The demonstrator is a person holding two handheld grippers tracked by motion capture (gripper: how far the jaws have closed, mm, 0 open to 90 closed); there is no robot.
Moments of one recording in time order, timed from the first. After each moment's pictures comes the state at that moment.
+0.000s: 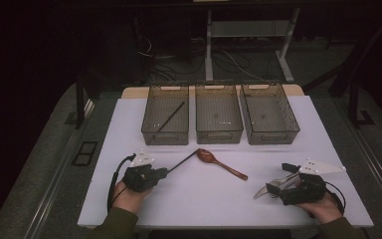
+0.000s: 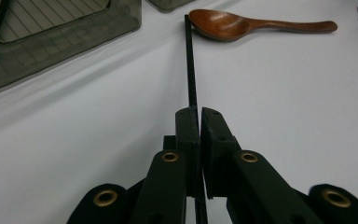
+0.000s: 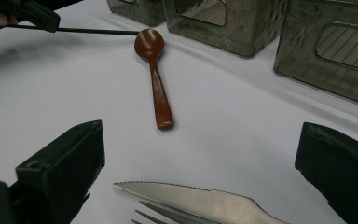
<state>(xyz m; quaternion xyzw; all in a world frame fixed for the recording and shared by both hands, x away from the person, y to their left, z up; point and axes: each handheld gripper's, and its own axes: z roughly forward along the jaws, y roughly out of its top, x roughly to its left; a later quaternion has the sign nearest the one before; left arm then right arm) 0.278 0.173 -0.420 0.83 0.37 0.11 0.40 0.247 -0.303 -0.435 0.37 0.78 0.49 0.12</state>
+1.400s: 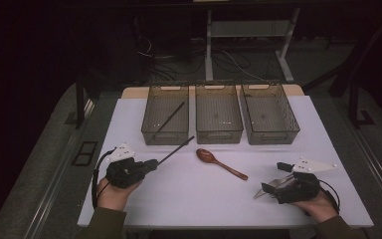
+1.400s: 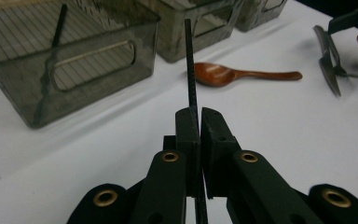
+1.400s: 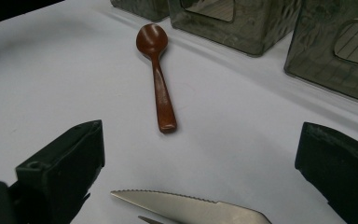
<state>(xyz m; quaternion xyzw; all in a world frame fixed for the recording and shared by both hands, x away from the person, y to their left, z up) 0.272 0.200 -0.379 0.79 0.37 0.12 0.47 0.254 -0.294 -0.440 0.37 0.79 0.48 0.12</state>
